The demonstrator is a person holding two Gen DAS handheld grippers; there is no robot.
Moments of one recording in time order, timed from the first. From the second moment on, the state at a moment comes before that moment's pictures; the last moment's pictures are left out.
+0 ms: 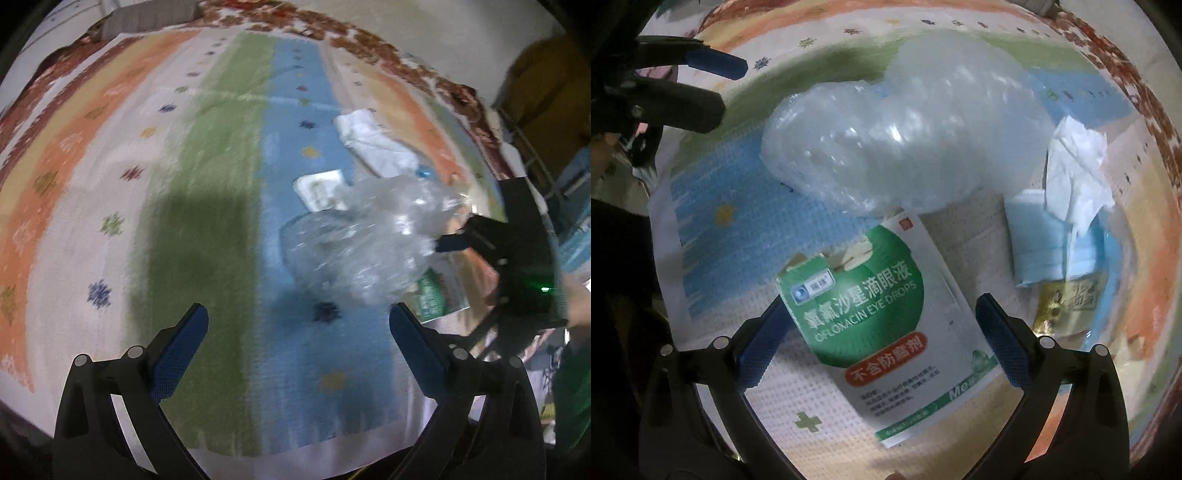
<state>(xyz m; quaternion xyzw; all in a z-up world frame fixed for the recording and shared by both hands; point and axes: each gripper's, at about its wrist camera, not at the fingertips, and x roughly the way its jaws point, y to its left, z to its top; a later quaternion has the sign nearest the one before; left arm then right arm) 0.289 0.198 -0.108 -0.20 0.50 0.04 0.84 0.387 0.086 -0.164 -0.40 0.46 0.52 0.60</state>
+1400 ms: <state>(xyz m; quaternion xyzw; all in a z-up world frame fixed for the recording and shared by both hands) 0.331 0.158 -0.092 -0.16 0.48 0.00 0.86 0.380 0.033 -0.161 -0.25 0.51 0.41 0.72</state>
